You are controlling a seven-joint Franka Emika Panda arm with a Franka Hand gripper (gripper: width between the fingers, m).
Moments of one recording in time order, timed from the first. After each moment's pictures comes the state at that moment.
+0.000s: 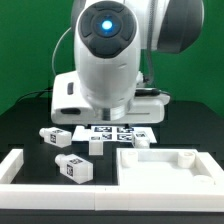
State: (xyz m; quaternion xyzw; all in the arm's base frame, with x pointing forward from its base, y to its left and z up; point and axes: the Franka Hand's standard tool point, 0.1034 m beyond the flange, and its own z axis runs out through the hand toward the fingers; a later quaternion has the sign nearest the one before) arm 0.497 -0.046 0.064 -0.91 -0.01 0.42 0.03
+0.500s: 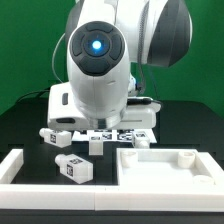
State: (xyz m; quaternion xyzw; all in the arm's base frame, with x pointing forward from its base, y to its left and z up) arm 0.477 -0.053 0.047 -0.90 0.00 0.43 0.03
